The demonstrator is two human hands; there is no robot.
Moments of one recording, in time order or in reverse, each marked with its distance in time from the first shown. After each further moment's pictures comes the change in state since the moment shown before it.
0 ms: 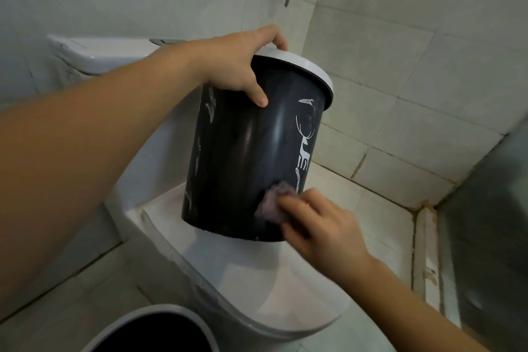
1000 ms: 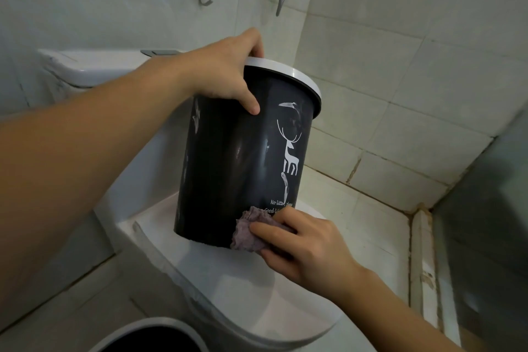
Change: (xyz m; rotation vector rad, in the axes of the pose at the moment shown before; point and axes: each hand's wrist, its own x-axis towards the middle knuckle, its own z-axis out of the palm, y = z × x) left_hand 0.004 0.000 0.001 -0.003 0.094 0.003; right_hand 0.003 -0.009 -0.005 0.105 -0.065 -0.132
